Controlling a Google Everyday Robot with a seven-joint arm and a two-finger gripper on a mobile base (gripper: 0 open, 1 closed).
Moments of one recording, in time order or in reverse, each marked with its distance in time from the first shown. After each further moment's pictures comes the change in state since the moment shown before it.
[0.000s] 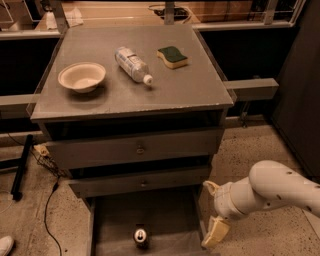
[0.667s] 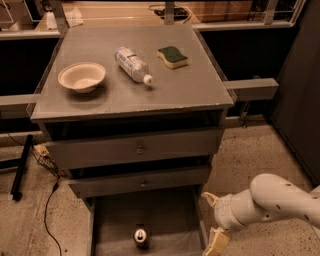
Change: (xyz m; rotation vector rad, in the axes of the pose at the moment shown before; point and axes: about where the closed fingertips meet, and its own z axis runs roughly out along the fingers) arm 0.025 0.019 0.033 -0.053 -0.054 -0.004
